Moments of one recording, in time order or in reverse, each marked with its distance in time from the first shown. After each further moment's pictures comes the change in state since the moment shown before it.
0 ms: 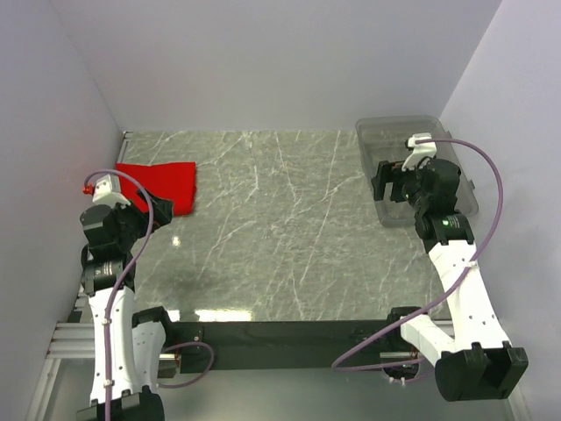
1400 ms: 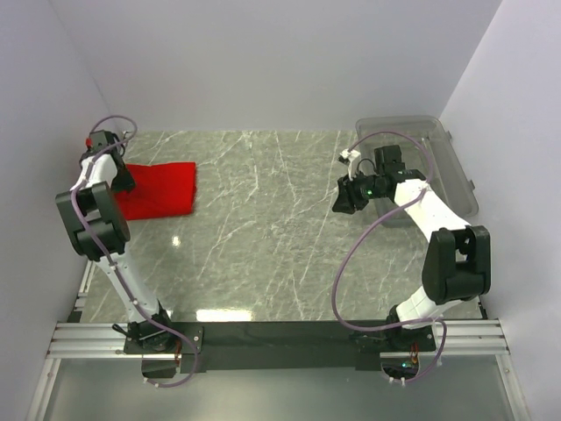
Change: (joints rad) left arm 0.072 1.416 0.917 -0.238 -0.592 0.222; right arm 0.095 0.610 0.177 -0.232 -0.546 -0.380
